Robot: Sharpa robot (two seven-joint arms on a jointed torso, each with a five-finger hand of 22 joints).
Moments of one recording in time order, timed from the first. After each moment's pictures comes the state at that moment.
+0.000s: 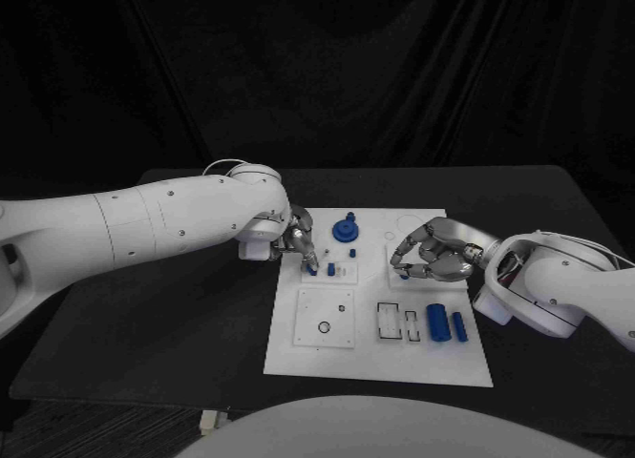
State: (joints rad) left arm 1.31 -0.57 -0.21 1.29 -0.92 0.35 -0.57; left_hand 1.16 0.03 0.40 -0.03 0.19 0.97 0.05 0.34 0.73 1.47 -0.02 1.49 1.31 1.47 -0.06 1.55 1.31 0.08 1.37 0.04 1.14 1.31; right arm 1.21 -0.96 -0.21 1.74 -1.02 -0.24 -0.08; right_hand 1.47 -0.04 0.19 0.23 0.32 0.88 0.11 0.28 0.33 1.46 0.03 1.57 1.31 1.47 -0.03 1.57 1.31 0.06 1.40 0.09 1.26 1.31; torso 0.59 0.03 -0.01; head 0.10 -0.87
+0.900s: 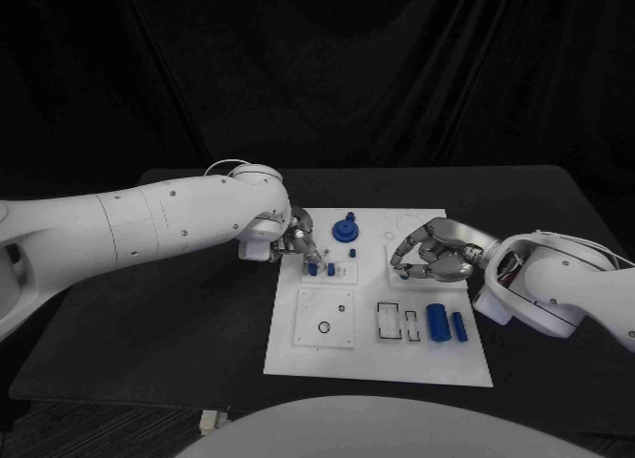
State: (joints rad) left arm 1.31 -0.56 -0.21 1.28 -0.92 0.37 -0.57; left_hand 1.02 0.03 0.26 0.12 0.06 0.99 0.05 0.28 0.68 1.47 -0.02 1.48 1.31 1.47 -0.06 1.54 1.31 0.08 1.36 0.05 1.12 1.31; right arm 1.21 -0.96 -0.21 1.74 -1.02 -0.24 -0.08; right_hand 1.47 -0.04 0.19 0.22 0.32 0.88 0.11 0.28 0.33 1.46 0.03 1.57 1.31 1.47 -0.03 1.57 1.31 0.06 1.40 0.09 1.26 1.31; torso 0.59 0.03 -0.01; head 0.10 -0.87
